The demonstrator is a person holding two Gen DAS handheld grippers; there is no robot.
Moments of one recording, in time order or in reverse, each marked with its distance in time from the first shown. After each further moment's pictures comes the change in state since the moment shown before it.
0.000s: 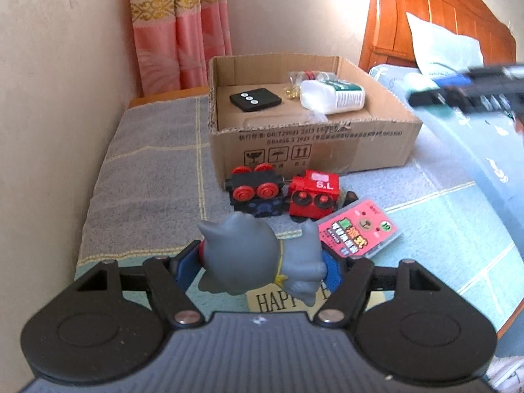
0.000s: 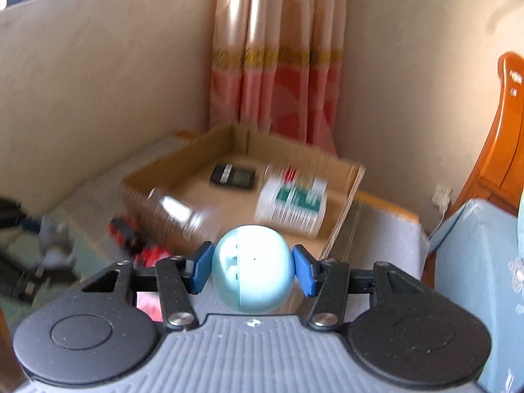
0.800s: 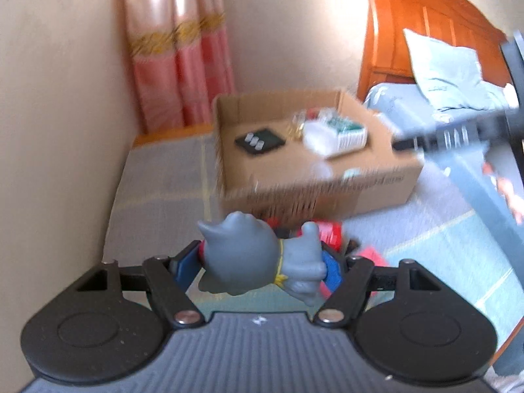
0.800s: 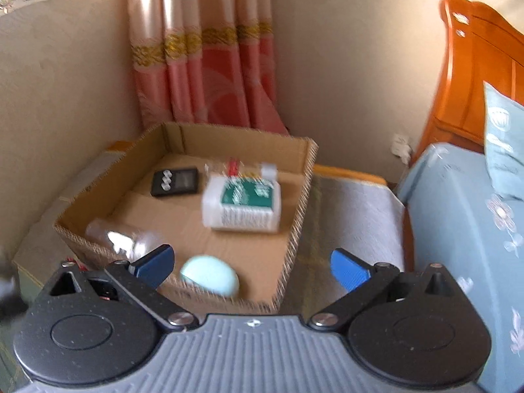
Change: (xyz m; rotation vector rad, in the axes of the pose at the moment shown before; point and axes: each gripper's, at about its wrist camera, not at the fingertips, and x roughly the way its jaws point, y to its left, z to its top) left arm -0.011 0.002 0.050 0.040 -0.071 0.008; right arm 0.032 -0.016 0.007 0.239 0.106 -0.173
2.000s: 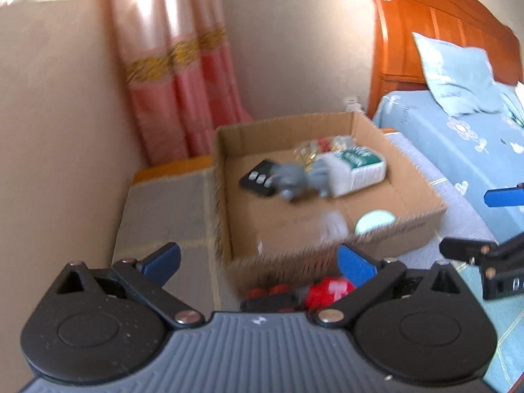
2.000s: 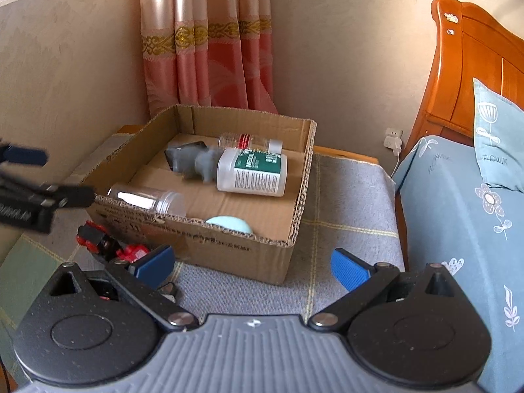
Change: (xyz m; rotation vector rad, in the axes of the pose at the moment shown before) left arm 0.031 -0.007 0.034 0.000 -0.024 0.082; right arm -0.031 0.023 -0.037 -0.010 -0.006 -0.018
